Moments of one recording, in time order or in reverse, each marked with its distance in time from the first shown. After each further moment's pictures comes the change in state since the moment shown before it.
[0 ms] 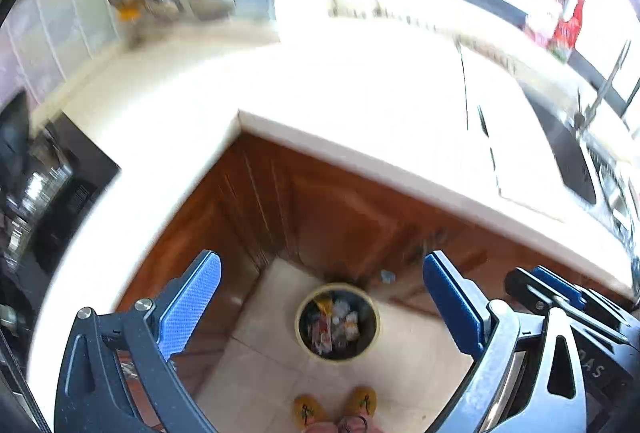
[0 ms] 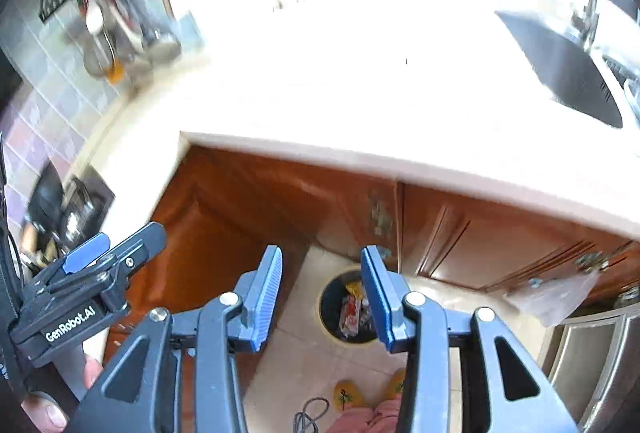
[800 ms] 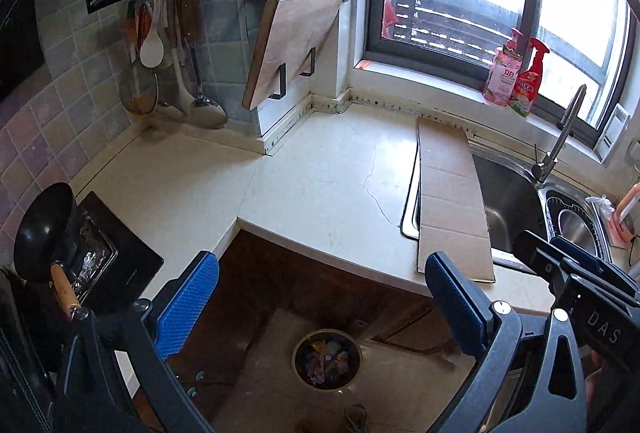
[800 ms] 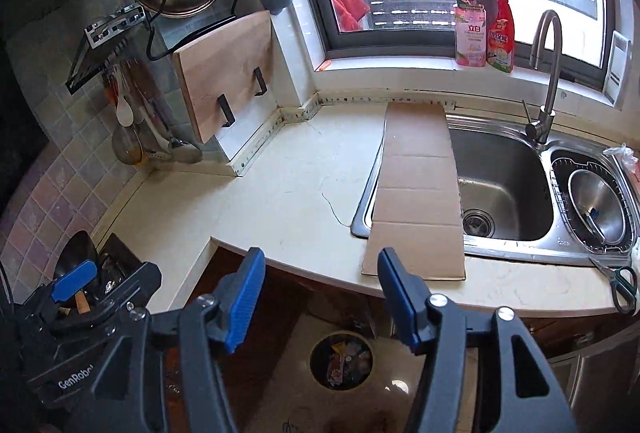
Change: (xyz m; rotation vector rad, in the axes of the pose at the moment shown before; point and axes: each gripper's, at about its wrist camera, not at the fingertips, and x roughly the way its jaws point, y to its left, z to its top) left arm -0.165 -0.056 0.083 0.046 -0.157 -0.001; right arm -0.169 0.011 0.090 -0.022 -0.217 -0.046
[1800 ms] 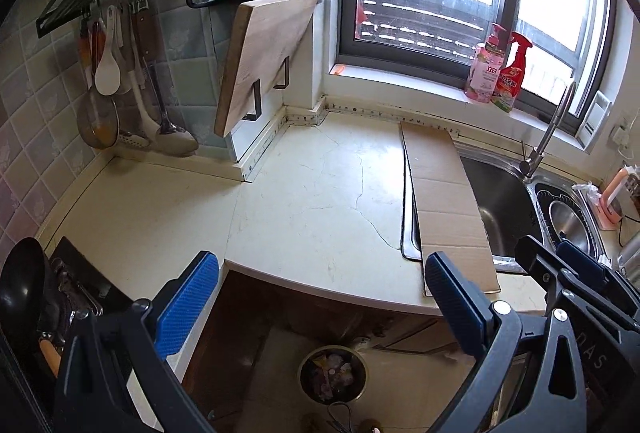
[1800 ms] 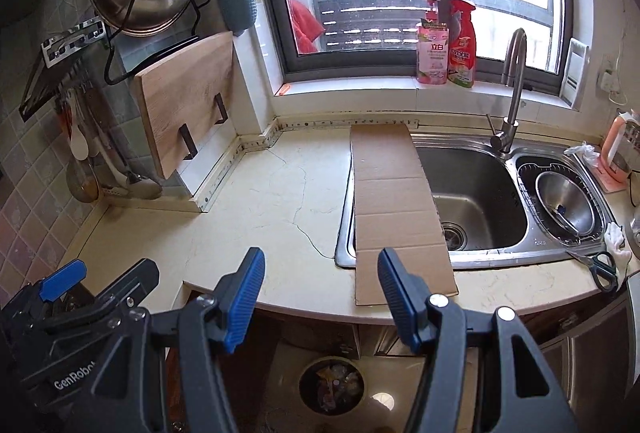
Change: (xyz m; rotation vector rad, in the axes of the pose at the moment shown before) left arm 0.051 0.023 0.052 0.106 0.003 -0.113; right arm 0.023 0.047 0.018 0.087 -0.089 -0.212
